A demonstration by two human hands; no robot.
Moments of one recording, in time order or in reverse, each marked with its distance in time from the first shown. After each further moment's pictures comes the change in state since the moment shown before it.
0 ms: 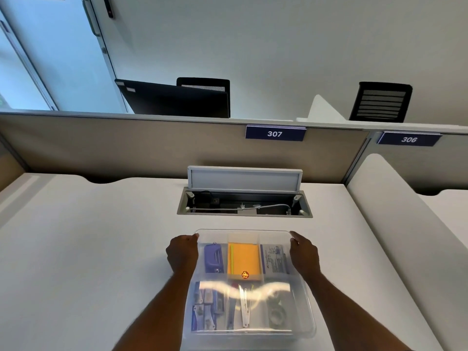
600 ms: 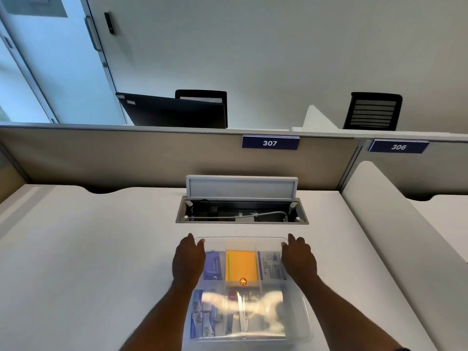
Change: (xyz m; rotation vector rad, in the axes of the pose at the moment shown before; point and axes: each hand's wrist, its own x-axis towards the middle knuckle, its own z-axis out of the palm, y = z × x) left_hand -0.016 0.006 -0.002 0.131 -0.155 0.188; right_hand -0.017 -0.026 -0.013 -0.491 0.044 -0.145
